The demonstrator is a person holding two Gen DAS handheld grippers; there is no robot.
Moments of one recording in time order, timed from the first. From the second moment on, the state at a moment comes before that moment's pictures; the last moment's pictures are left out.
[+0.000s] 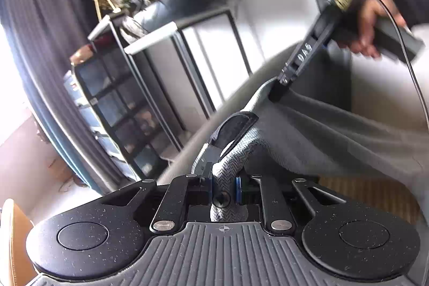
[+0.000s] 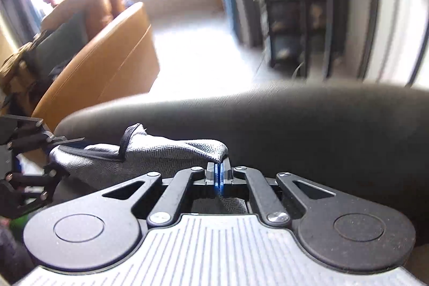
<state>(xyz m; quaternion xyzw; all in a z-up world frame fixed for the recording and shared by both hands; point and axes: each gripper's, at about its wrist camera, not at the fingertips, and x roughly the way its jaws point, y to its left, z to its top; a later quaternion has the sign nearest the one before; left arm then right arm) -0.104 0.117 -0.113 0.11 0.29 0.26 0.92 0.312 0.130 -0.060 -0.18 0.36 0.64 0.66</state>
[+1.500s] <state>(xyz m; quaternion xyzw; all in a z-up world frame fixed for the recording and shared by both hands) -0.174 0.015 -0.283 0.02 0.60 -0.10 0.79 -0.181 -0.260 -0.236 0.04 0.59 -0.03 0.81</state>
